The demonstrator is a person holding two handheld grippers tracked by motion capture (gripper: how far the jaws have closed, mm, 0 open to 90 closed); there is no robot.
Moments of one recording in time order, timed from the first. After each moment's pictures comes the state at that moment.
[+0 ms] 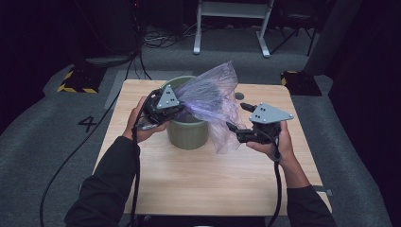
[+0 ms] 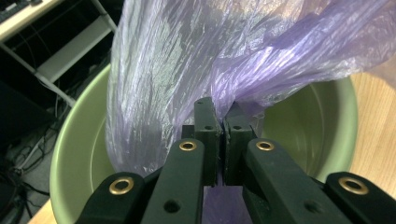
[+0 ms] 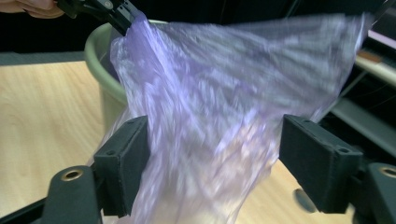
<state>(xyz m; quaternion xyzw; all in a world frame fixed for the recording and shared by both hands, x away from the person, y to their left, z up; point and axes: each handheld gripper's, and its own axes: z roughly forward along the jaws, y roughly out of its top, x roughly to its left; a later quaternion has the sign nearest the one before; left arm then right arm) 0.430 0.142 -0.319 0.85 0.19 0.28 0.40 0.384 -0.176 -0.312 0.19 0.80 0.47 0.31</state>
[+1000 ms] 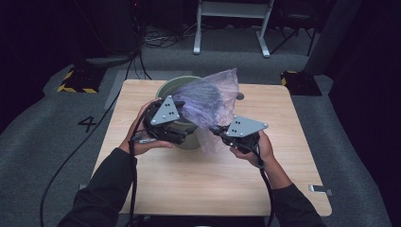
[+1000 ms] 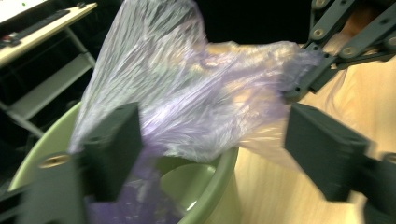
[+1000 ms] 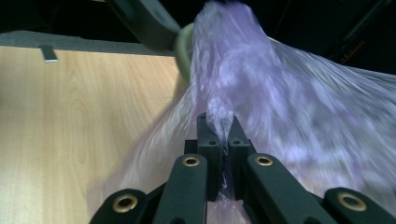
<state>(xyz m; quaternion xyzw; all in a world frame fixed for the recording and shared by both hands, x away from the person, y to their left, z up) 0.379 0.125 -0.306 0.84 0.14 0.27 0.46 0.372 -0.129 -0.333 0.09 0.84 0.47 0.26</state>
